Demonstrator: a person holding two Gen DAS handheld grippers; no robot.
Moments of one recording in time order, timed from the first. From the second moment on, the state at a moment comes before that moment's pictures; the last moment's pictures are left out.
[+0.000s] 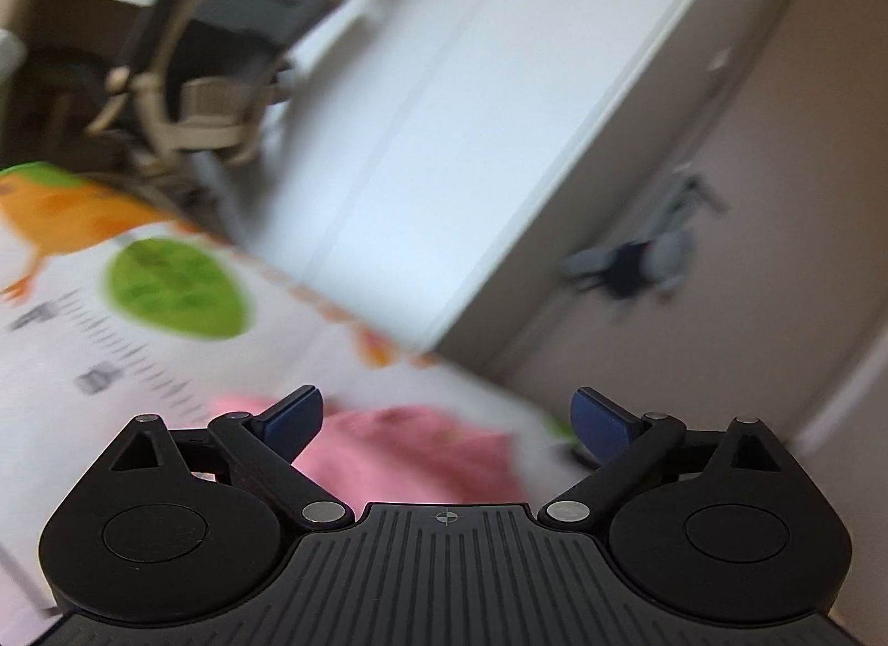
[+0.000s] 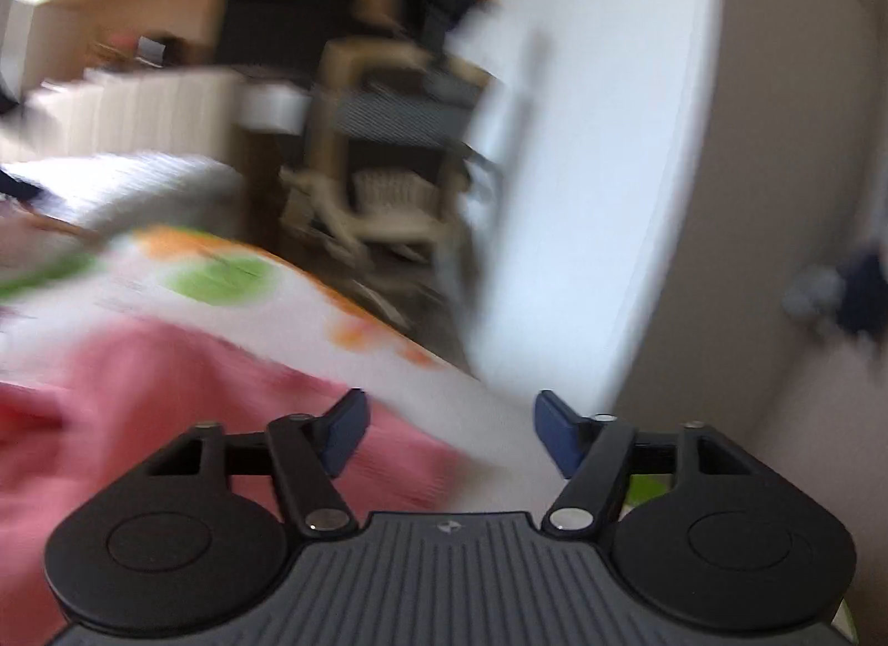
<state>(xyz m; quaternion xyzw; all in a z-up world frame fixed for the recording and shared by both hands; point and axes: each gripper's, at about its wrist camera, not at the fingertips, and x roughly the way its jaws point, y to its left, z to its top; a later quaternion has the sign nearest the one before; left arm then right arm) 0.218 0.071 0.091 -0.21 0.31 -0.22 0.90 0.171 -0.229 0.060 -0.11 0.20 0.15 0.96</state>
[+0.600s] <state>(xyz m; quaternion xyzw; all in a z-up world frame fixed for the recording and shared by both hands) 0.178 0.033 -0.013 0.09 0.36 -0.16 0.91 0.206 -0.245 0.080 0.13 0.26 0.22 0.93</state>
